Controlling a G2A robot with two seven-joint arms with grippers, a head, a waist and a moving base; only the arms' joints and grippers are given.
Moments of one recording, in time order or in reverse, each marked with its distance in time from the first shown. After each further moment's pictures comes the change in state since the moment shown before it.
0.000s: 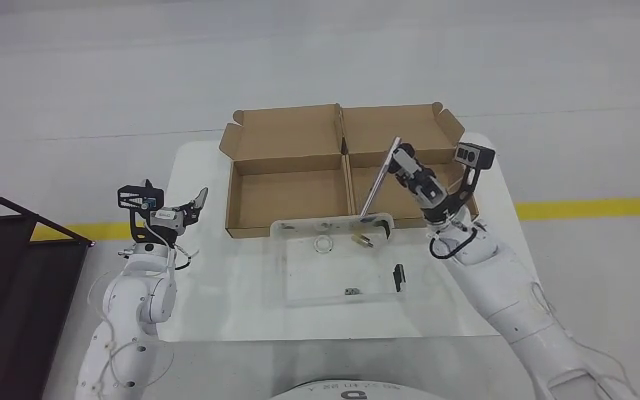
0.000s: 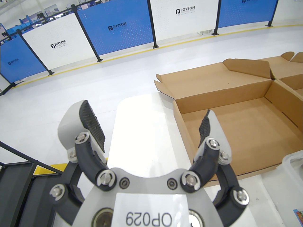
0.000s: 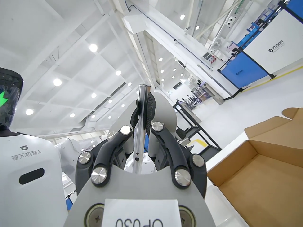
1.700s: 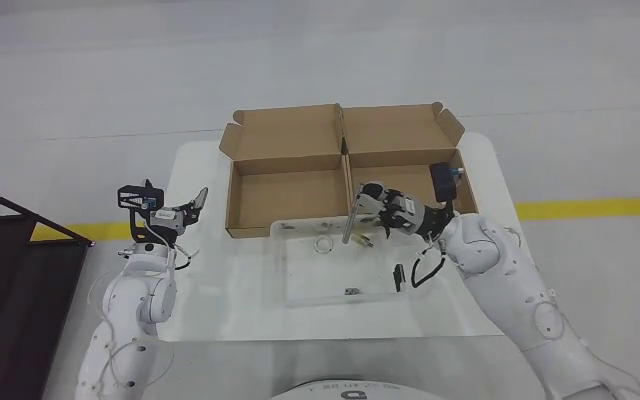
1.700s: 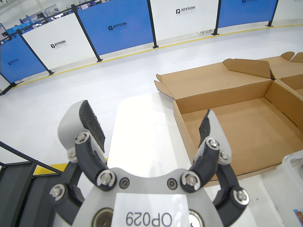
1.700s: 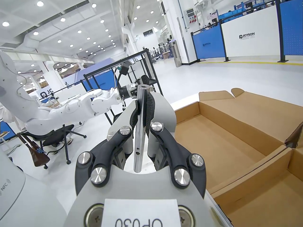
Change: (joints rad) left arm 0.000 0.000 0.000 0.000 0.000 0.000 0.000; right arm -0.053 0.048 0.047 -0.105 -0.804 -0.004 -0.236
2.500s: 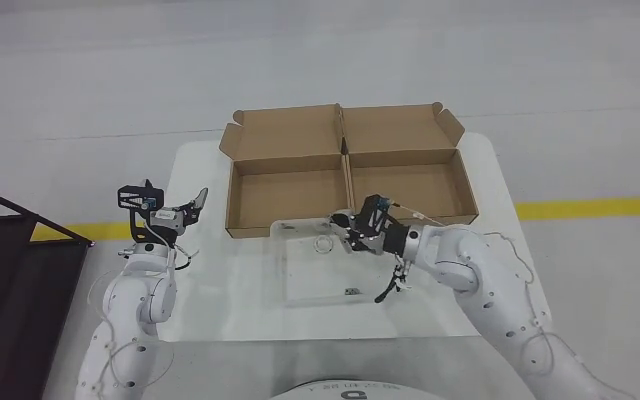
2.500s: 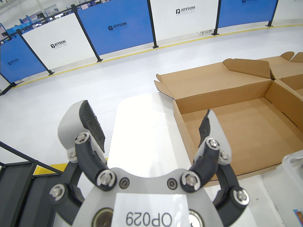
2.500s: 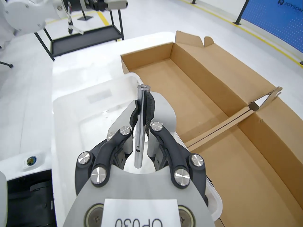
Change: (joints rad) left arm 0.000 0.000 0.000 0.000 0.000 0.000 0.000; right arm -0.091 -0.009 -0.030 -0.254 -0.541 0.318 0.149
